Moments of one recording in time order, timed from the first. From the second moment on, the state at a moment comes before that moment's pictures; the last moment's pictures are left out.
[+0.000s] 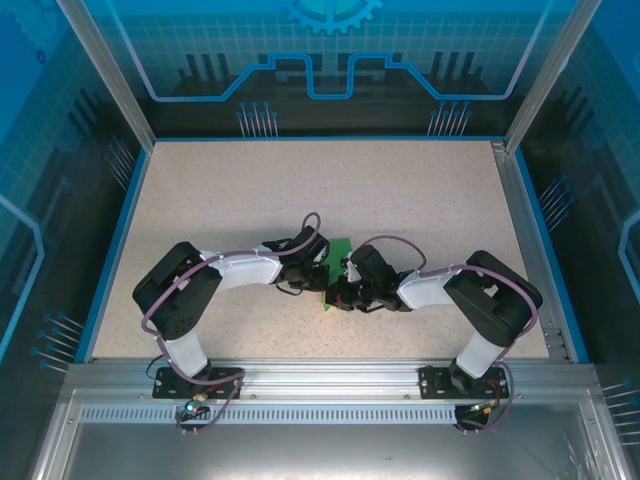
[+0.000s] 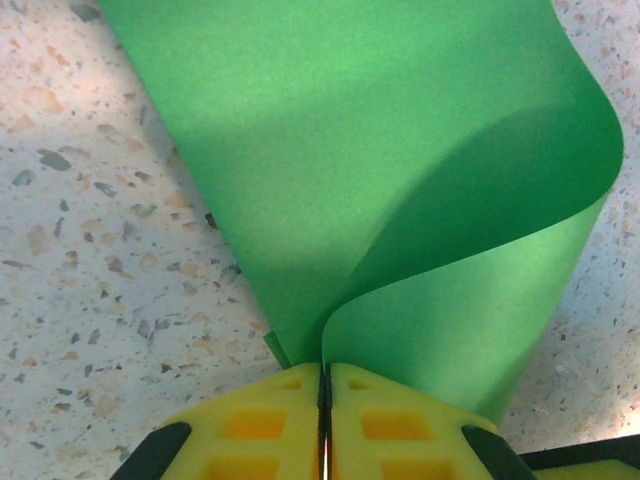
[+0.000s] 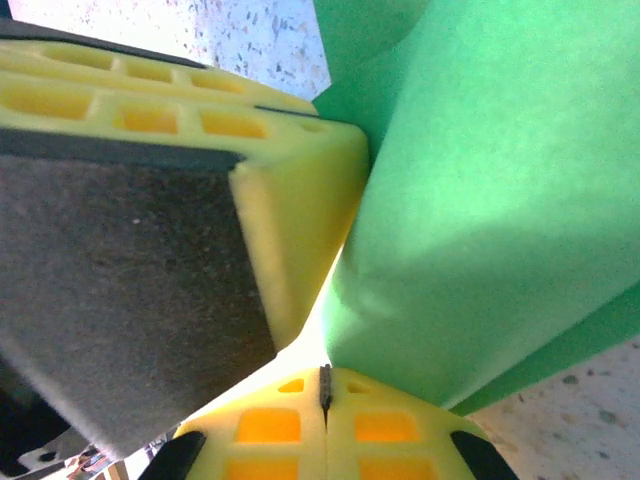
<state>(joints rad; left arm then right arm) -0.71 1.75 0.93 -0.32 0.14 -0.58 0.75 1.68 0.59 0.26 -0.49 1.01</state>
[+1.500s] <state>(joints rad) -0.71 1.76 0.94 -0.30 0.15 -0.58 0.56 1.64 0.57 0.23 -0.58 0.92</state>
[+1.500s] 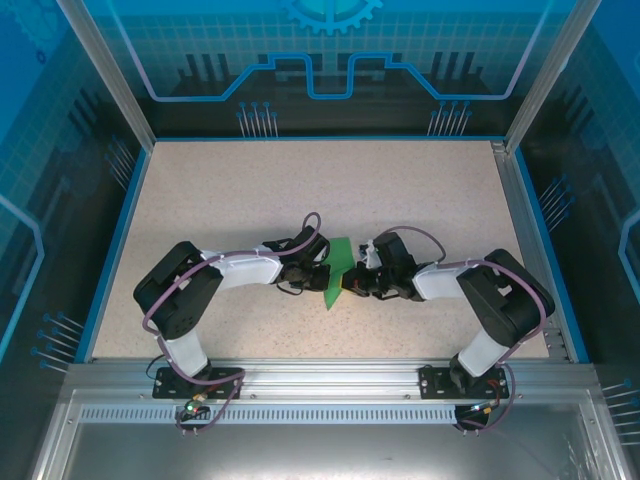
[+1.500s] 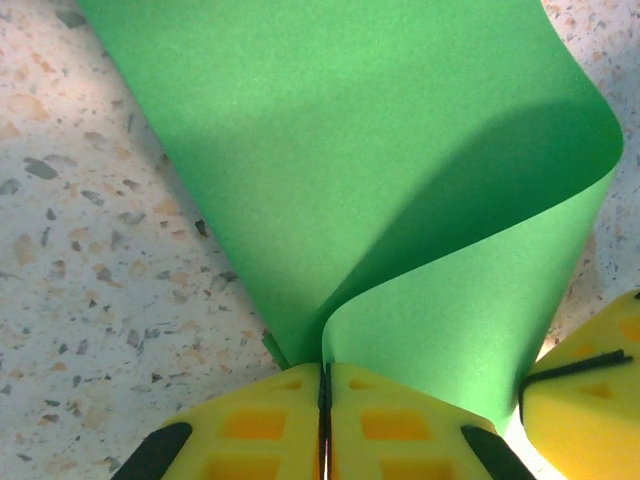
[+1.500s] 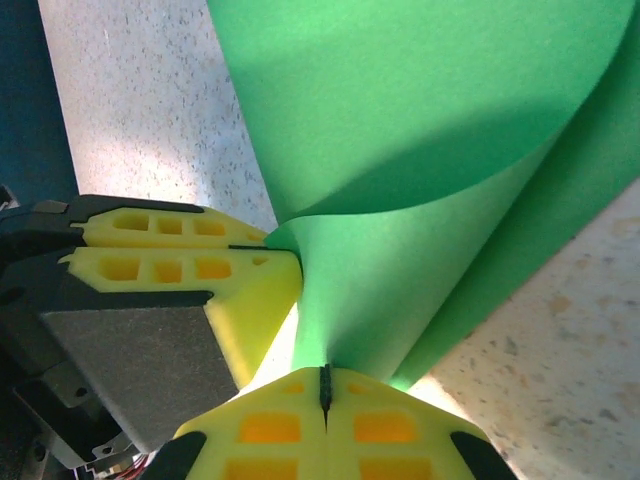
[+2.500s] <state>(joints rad) -0.71 1.77 0.94 -0.31 0.16 -0.58 0.54 1.67 0.62 0.19 -0.61 0.87</state>
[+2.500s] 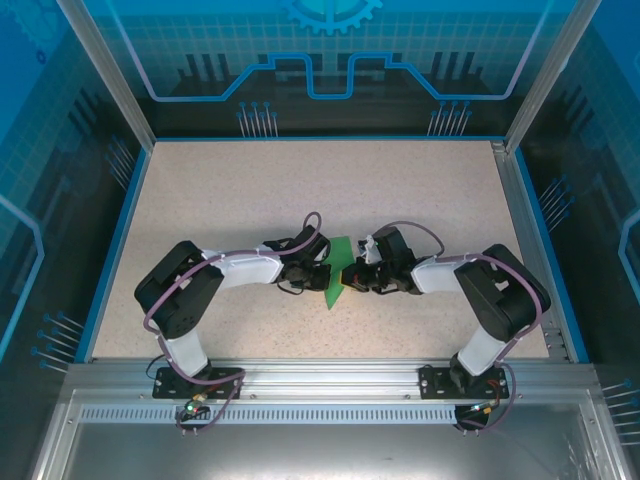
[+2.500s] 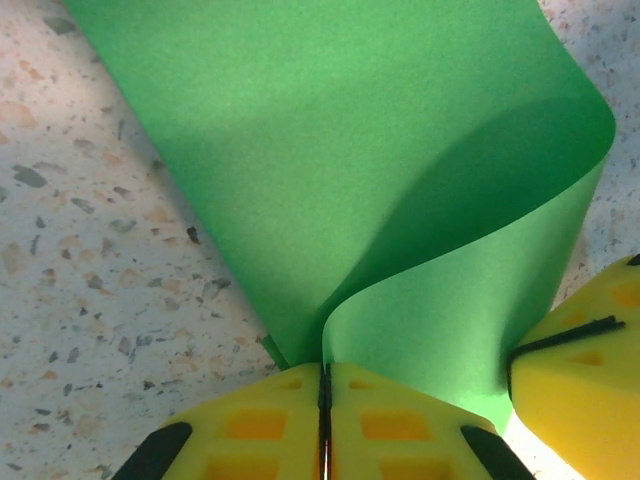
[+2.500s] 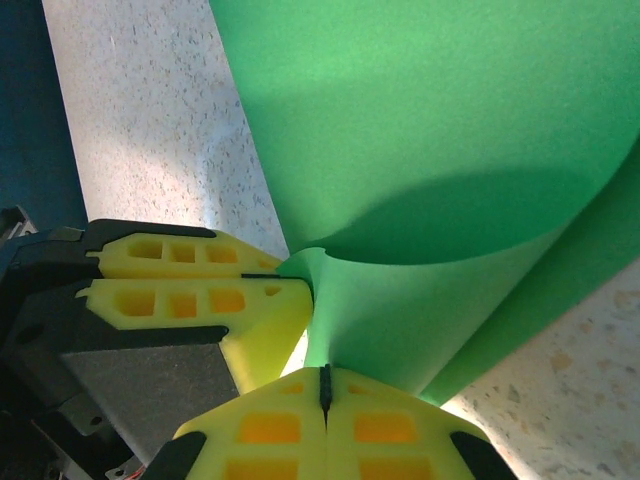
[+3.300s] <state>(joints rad) -0.72 1.79 0.97 -0.32 0.16 -0.58 0.52 1.74 0.61 0.23 -0.63 0.87</state>
